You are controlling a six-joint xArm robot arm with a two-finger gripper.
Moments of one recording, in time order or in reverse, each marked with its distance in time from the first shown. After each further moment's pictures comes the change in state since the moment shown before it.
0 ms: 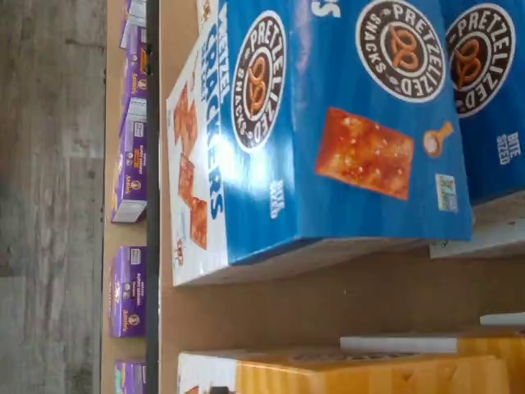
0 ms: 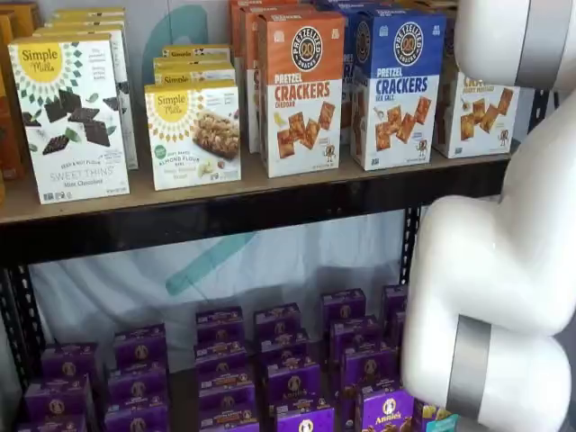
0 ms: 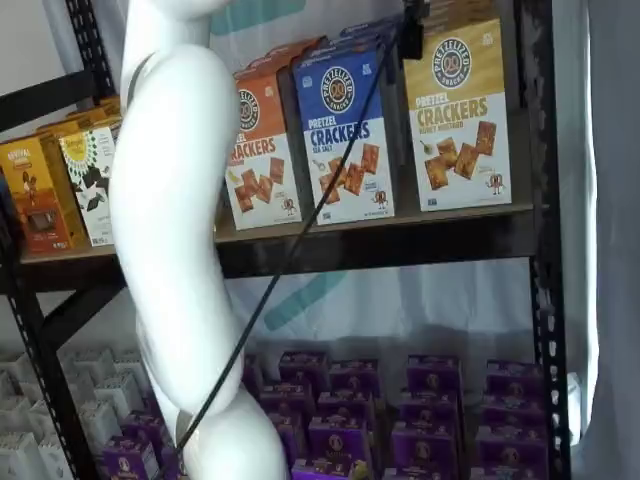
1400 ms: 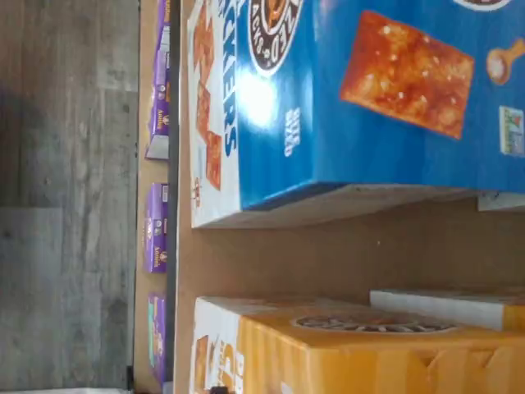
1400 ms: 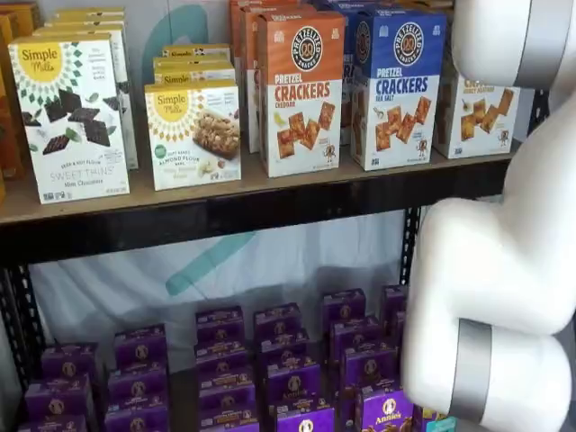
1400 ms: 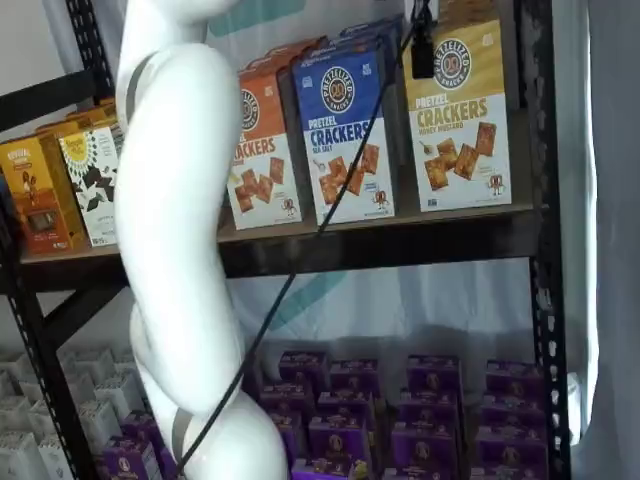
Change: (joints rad) arm 0.089 0.013 0.033 -0.169 -0.057 -0.002
